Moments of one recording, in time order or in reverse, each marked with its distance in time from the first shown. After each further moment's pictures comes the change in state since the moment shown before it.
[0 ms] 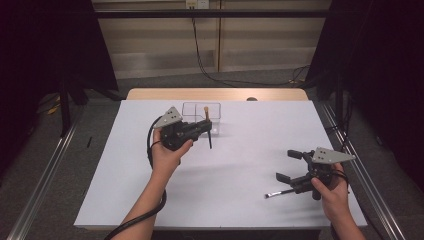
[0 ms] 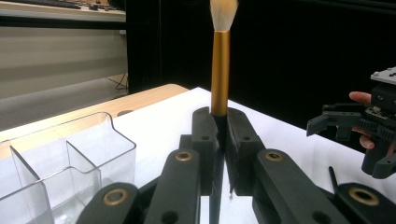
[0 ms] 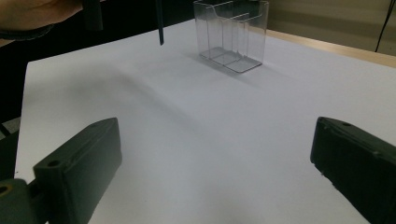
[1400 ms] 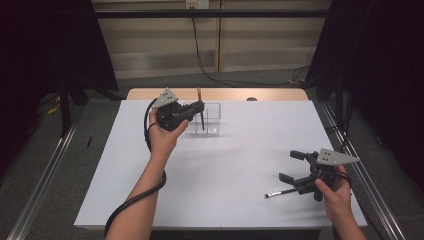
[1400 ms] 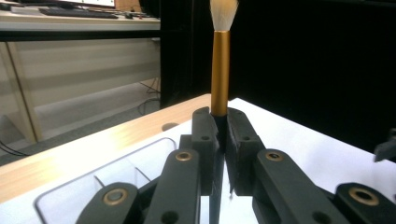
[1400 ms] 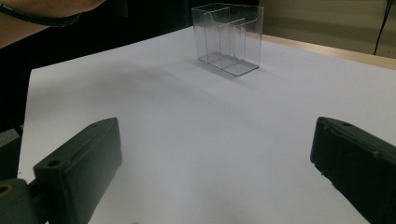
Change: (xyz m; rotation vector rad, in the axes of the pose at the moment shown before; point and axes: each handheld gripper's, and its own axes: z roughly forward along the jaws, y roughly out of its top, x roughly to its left) left arm 0.043 0.027 0.012 -0.008 0.124 0.017; right arm -0.004 -0.006 -0.006 -0.033 0.005 0.012
